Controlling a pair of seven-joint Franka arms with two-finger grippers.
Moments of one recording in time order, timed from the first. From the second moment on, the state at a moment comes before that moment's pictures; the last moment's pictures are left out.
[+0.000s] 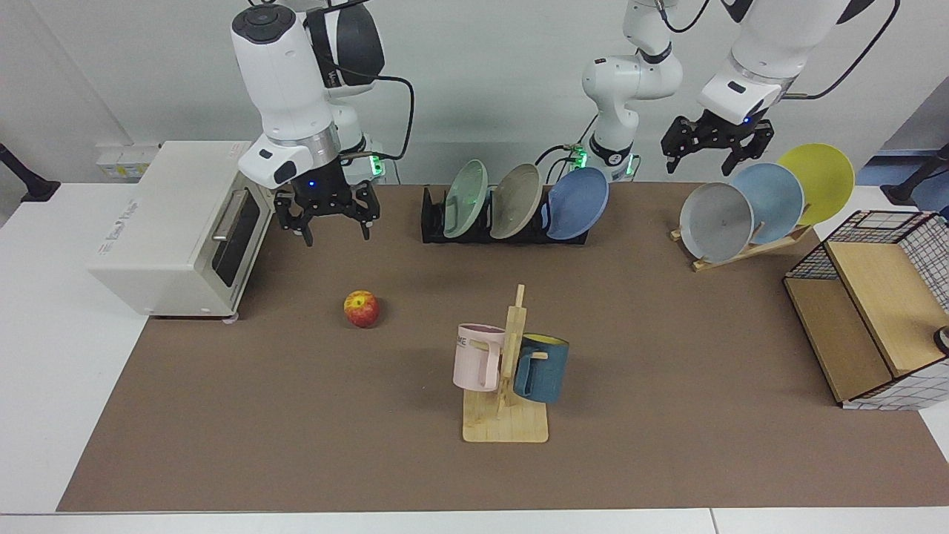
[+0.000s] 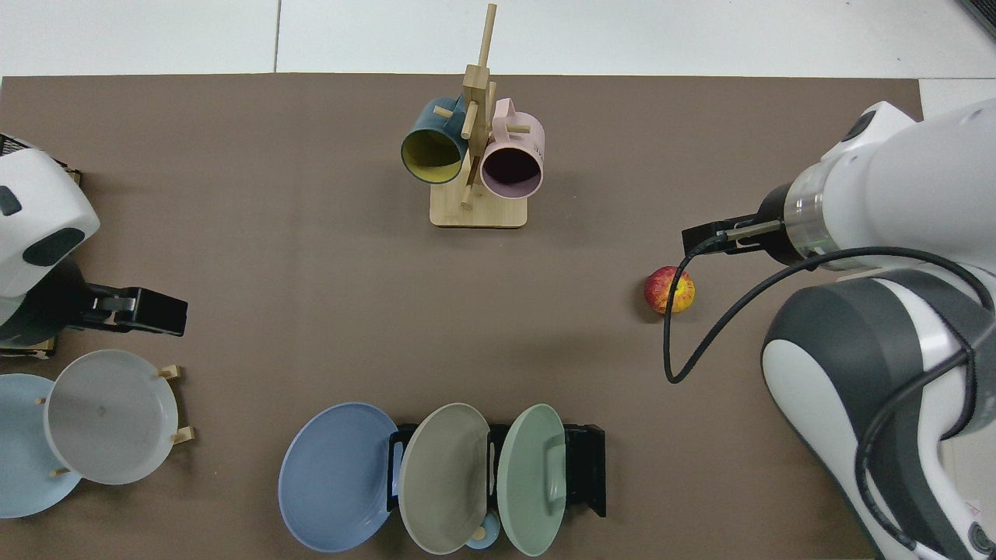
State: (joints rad) left arm -0.01 -0.08 -0.12 -1.58 -0.01 1.43 -0.02; right arm 0.25 0.04 -0.03 -1.69 0.01 1.85 0.12
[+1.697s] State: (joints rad) left arm -0.02 -0.29 -0.20 -2.16 -0.11 1.64 -0.02; right arm 0.23 0.25 -0.04 -1.95 0.01 2.24 0.29
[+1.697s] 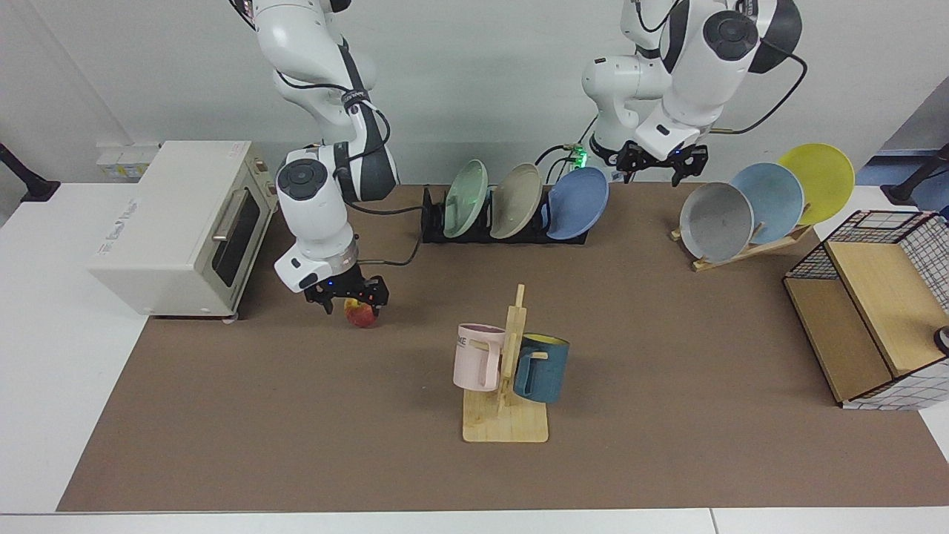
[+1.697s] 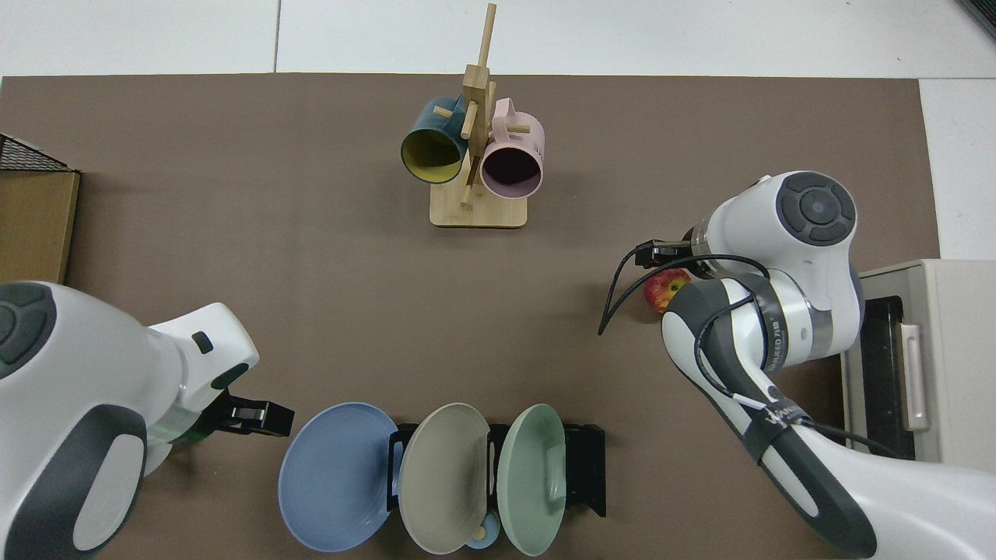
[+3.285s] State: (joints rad) left arm -0.02 -0.35 -0.26 -2.37 -0.16 1.82 -0.01; right arm 0.24 0.29 -0.05 -1.92 0.01 2.20 0.29
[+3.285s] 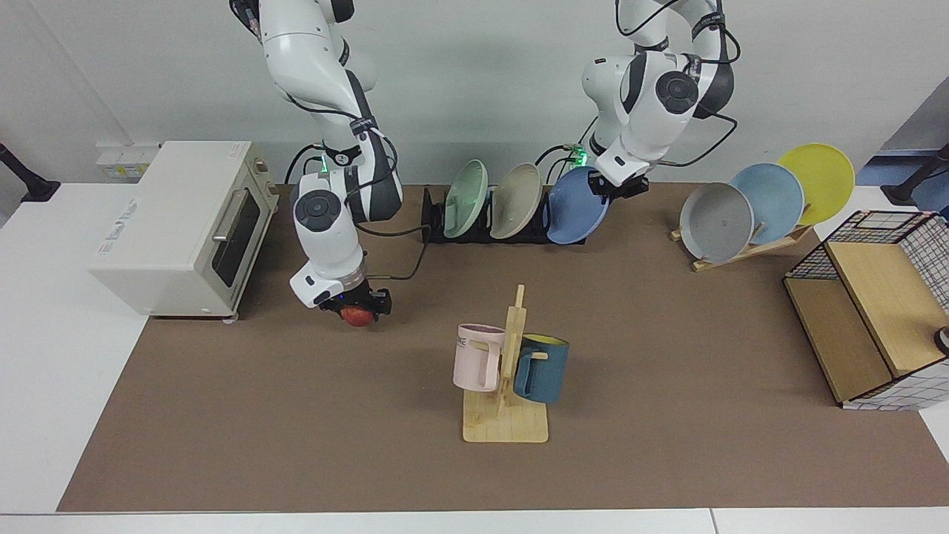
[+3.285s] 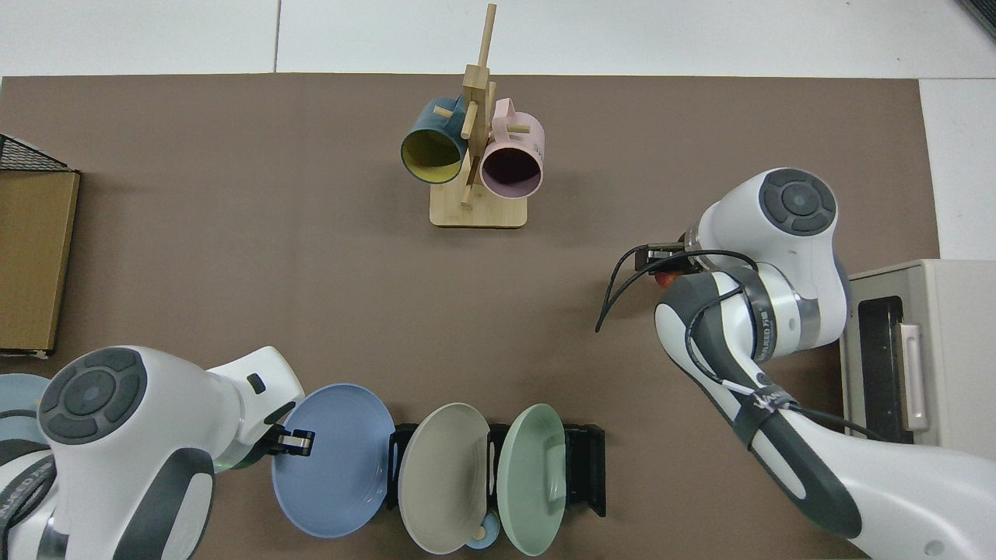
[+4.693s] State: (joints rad) left arm 0.01 0.06 -0.17 -2.12 -0.38 2.19 -0.04; right arm 0.22 0.11 -0.05 -1.71 -0.02 1.89 0.20
